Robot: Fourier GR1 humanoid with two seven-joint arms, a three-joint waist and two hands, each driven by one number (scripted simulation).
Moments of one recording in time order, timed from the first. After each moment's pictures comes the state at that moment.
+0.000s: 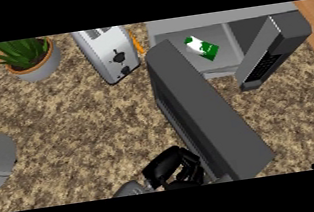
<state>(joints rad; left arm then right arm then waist) -0.31 0.01 -0.78 -1.01 -0.05 -0.08 -0.29 0.04 -0.44 -0.23 -0.80 -0.25 0.26 -0.96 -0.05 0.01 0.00</state>
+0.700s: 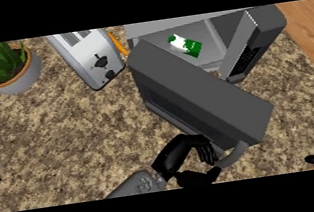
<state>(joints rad) -0.49 0.03 -1.00 -0.98 0.26 0.25 -0.29 0.03 -0.45 -0.16 -0.98 -0.29 0.29 -0.90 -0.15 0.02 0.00</state>
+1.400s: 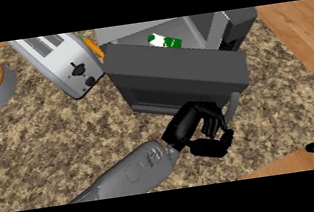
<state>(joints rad) -0.75 0.01 -0.98 -0.96 0.43 0.40 -0.30 -0.04 -0.51 -0.10 -1.11 -0.33 0.34 -0.81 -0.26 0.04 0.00</state>
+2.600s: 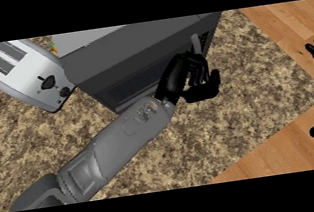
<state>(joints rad) -1.04 0.03 -0.90 -0.76 0.62 0.52 -0.26 -0.18 -0.58 -0.03 -1.24 -0.45 0.47 -0.66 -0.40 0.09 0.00</state>
